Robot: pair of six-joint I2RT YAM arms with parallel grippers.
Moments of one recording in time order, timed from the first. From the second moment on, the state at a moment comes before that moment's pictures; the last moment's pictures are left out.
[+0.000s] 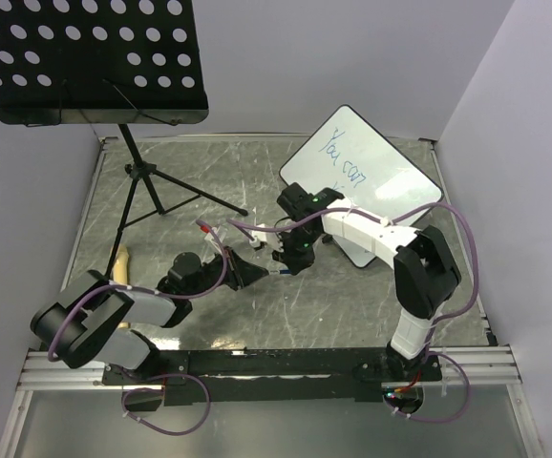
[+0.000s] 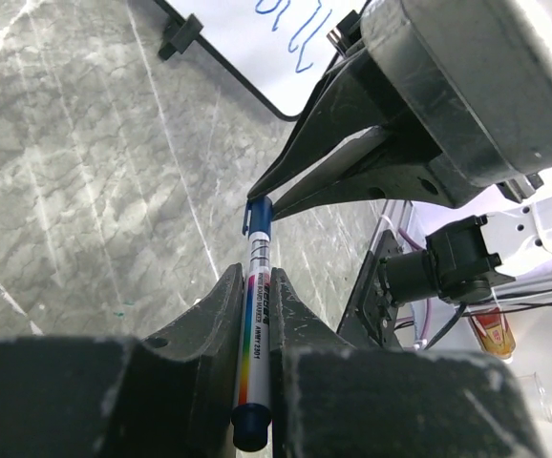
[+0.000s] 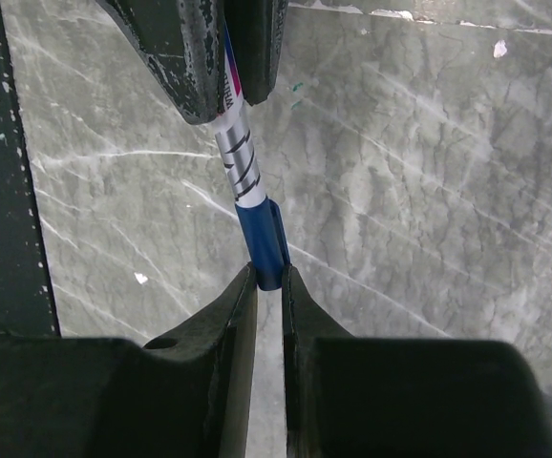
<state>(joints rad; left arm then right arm) -0.65 1.41 0.22 1.10 0.42 -0.84 0.71 1.76 1.38 -1.00 -0.48 -0.90</state>
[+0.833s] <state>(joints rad) -0.66 1.45 0.21 1.21 0.40 -0.86 0.71 1.68 1.35 -0.96 -0.45 -0.83</state>
